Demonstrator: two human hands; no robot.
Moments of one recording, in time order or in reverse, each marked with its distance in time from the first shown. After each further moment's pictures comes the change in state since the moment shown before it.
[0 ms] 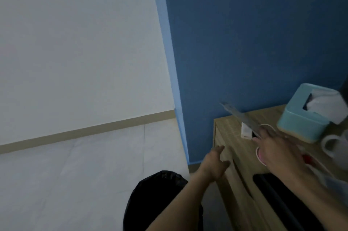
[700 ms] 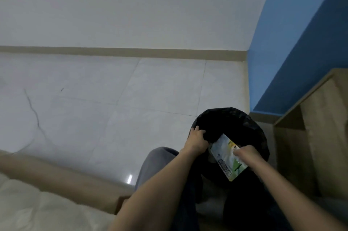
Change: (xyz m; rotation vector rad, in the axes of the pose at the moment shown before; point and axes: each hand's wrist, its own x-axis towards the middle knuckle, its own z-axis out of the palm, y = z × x) left_hand -0.148 -0.262 -0.037 -0.029 0.179 -0.544; right_hand -0.128 -0.213 0.195 0.587 -1.107 0.424
